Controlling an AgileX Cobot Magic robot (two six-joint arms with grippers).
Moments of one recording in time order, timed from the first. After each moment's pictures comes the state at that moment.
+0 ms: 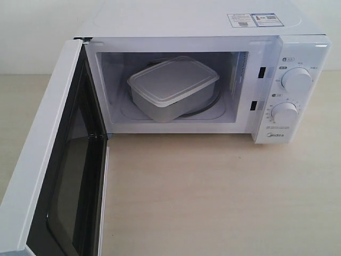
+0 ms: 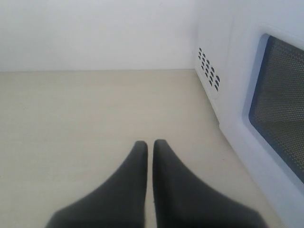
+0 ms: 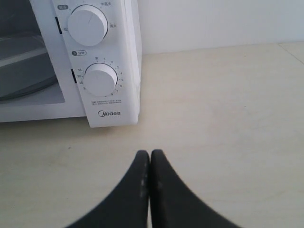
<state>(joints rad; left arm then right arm) 0.01 0.00 0.00 -0.11 0.29 0.11 0.02 0.00 0.00 -0.05 0.33 0.13</state>
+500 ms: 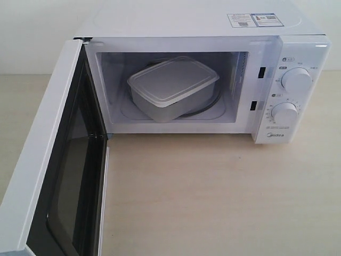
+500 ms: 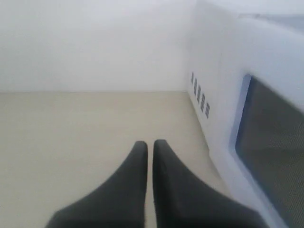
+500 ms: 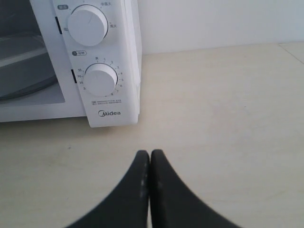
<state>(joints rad) 0.01 0.00 -0.13 -0.14 0.36 0.11 0.02 0.00 0.00 -0.05 0.33 0.13</state>
